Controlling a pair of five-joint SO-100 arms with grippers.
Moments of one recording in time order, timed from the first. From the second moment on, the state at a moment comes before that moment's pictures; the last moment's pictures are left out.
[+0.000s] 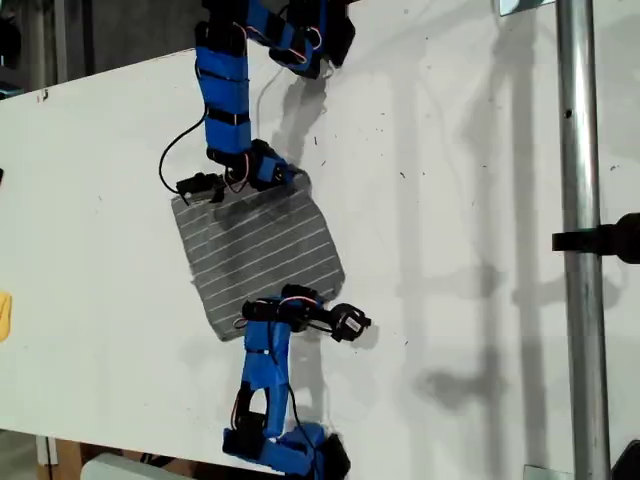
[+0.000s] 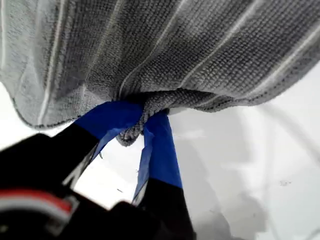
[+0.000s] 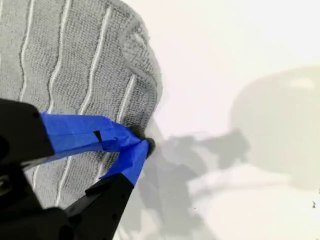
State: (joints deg) arm 0 -8.2 59.2 76.6 77.3 -78.6; arm 1 18.6 82.3 111.1 61.0 51.4
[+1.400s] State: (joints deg) arm 0 -3.3 98.3 82.1 94.4 -77.9; arm 1 16.7 75.3 101.8 64.1 52.0
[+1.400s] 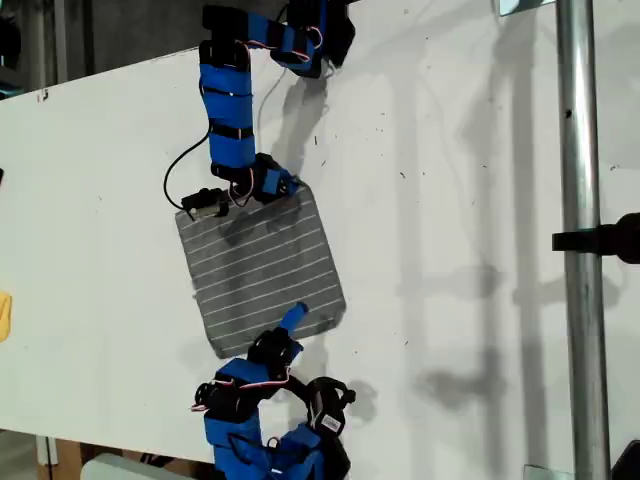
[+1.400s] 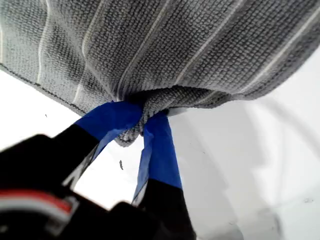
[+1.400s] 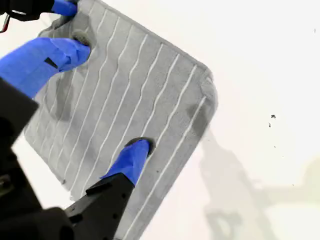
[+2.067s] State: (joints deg) arm 0 -2.5 67.6 77.8 82.6 -79.3; arm 1 16.9 75.4 101.8 65.1 52.0
